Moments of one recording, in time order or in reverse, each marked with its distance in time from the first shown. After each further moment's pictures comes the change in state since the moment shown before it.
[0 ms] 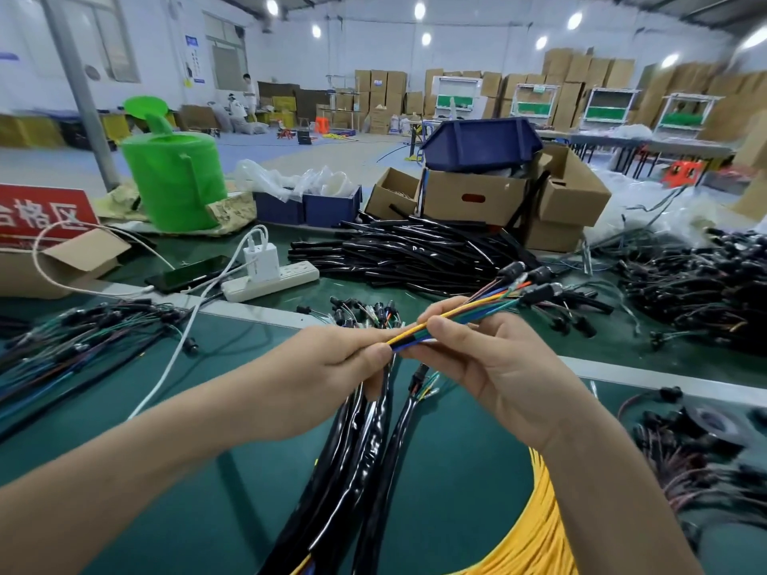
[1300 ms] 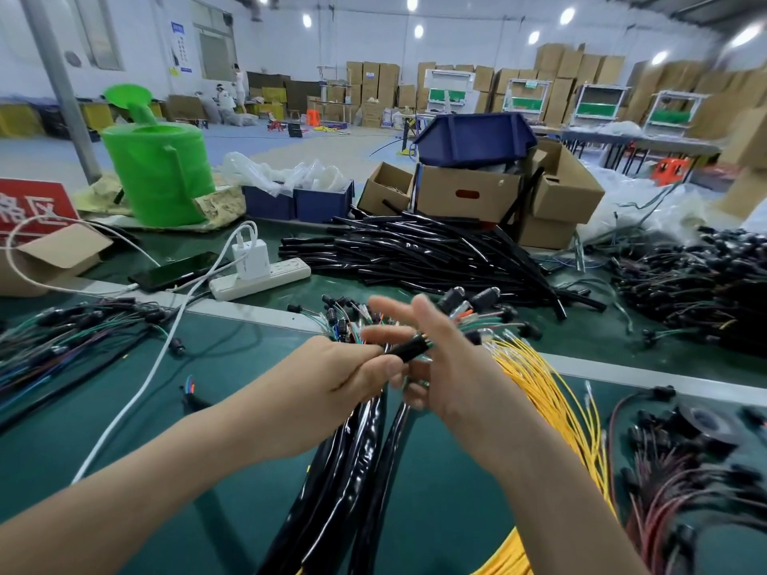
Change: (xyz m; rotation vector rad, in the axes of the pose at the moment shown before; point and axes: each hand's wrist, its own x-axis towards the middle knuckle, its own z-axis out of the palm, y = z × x) left_hand 0.010 -0.013 0.016 0.173 0.101 0.103; right_hand 0.009 0.023 0.012 -0.168 0.021 0.107
